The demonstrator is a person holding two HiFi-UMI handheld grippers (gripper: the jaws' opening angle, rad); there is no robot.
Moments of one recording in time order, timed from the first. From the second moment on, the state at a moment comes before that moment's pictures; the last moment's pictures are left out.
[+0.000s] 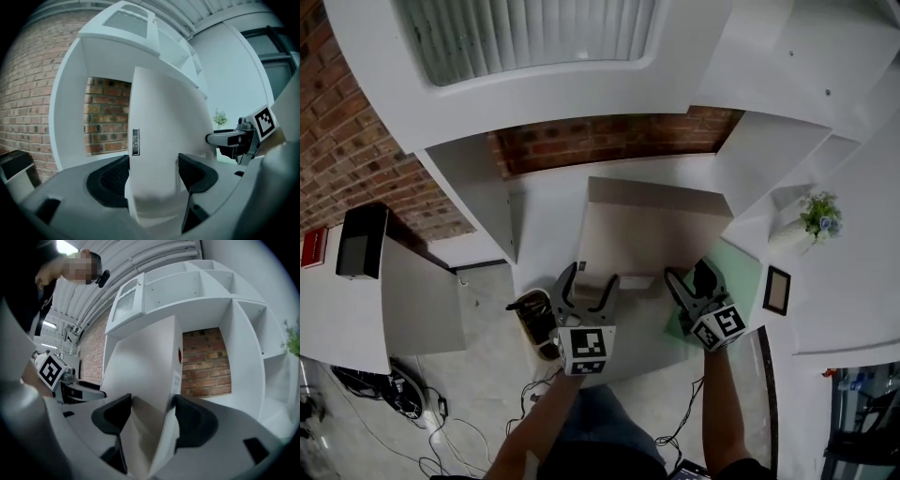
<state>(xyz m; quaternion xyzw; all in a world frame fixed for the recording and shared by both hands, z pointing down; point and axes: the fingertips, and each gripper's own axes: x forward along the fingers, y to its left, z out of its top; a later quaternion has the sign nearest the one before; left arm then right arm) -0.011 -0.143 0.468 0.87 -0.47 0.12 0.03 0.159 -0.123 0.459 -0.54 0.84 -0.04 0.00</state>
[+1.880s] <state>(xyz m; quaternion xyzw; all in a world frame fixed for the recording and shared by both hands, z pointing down) 0.040 -0.130 0.523 0.89 -0.44 0.15 0.07 0.206 -0.160 0.496 -0.47 0.88 0.00 -0.06</state>
